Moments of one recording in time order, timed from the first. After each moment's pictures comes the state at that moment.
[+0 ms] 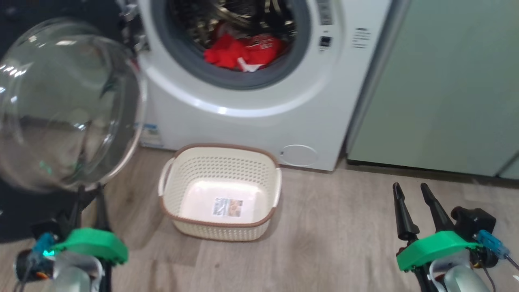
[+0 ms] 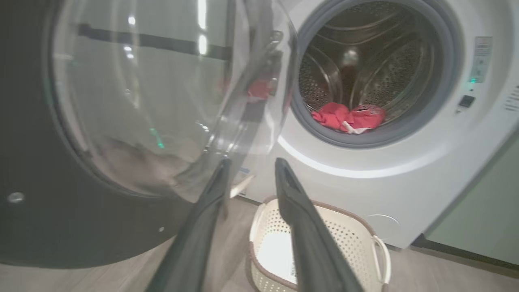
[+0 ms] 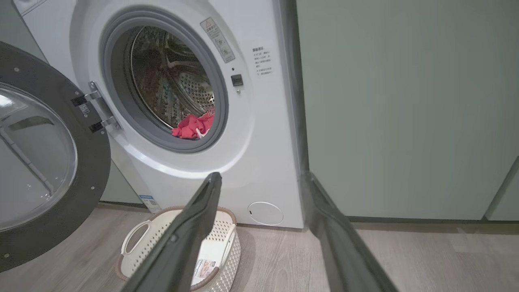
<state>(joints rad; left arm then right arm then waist) -0.16 0.13 0.18 0.49 -0.23 -0.06 -0.26 -0.14 -0.12 0.15 0.44 0.38 0.12 -0.25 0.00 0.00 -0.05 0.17</state>
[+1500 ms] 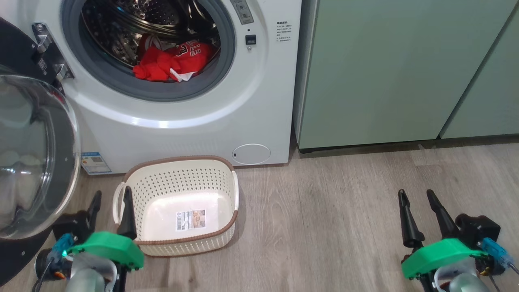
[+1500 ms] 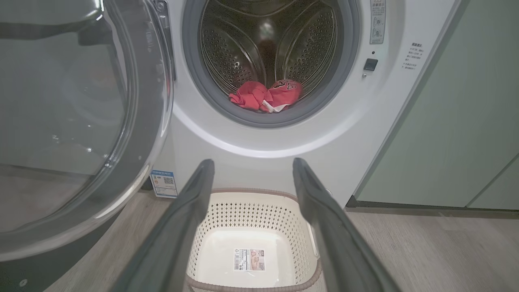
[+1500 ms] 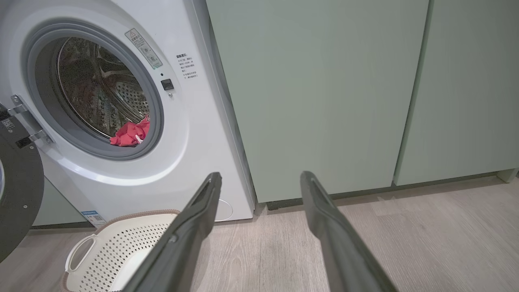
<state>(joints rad) -0.15 0.07 0.17 0.53 -0.18 -0.12 -0.26 -0.10 -0.12 0.12 0.41 0.34 0.12 -0.25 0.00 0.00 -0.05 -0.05</state>
